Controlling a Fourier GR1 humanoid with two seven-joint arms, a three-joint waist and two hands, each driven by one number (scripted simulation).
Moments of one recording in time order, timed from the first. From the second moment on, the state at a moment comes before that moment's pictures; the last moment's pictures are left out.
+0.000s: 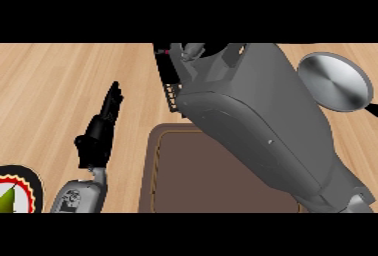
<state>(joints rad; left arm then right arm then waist) -0.18 0.02 -0.07 -1.53 -0.17 0.17 0.04 -1.32 -0.02 0.23 -1.34 0.82 0.50 1.02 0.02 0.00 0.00</state>
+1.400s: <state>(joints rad) -0.13 0.03 -0.08 -1.59 -0.17 0.17 0.07 -1.24 -0.05 -0.12 -1.07 0.83 -0.03 0.85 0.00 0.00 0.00</state>
